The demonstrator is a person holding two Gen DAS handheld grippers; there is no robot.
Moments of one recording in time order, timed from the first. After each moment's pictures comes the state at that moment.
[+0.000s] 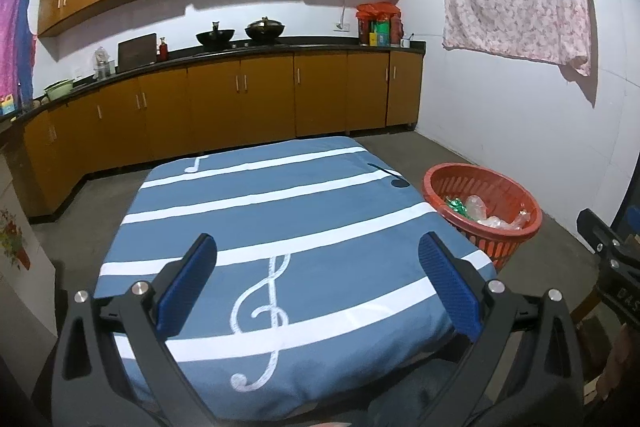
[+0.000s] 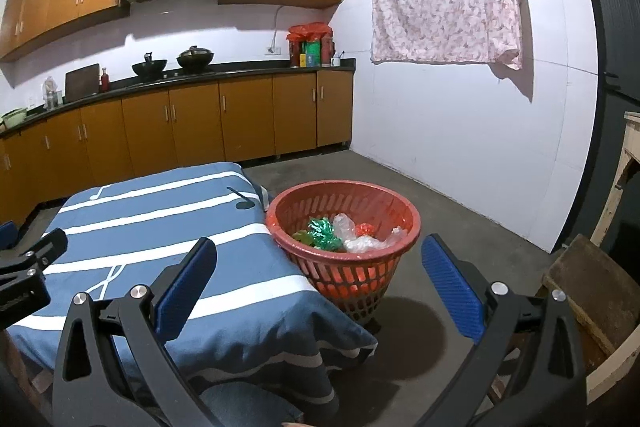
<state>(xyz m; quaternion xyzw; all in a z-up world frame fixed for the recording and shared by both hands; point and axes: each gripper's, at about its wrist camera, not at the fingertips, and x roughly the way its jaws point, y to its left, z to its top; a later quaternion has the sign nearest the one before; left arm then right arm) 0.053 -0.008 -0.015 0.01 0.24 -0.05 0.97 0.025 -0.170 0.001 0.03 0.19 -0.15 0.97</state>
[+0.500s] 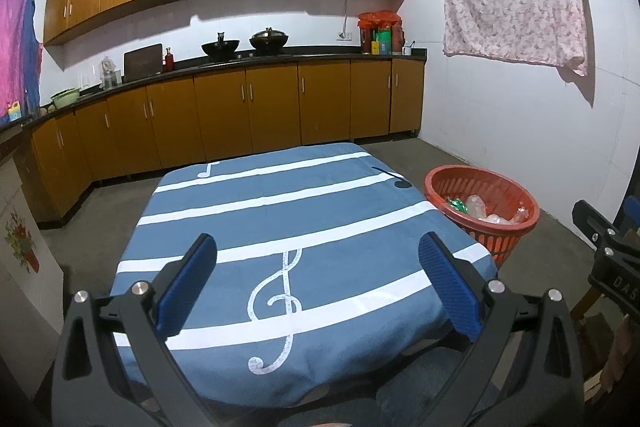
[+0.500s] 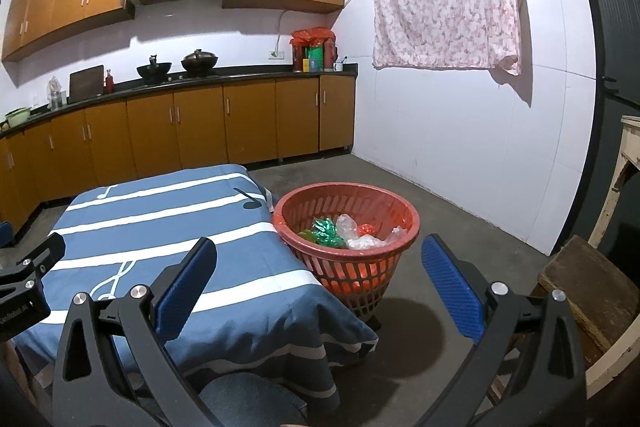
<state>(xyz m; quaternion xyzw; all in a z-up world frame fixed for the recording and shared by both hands) 0.028 -0.004 -0.011 0.02 0.22 -0.05 0.97 0.007 -0.156 0.002 0.02 0.18 -0.15 0.97</state>
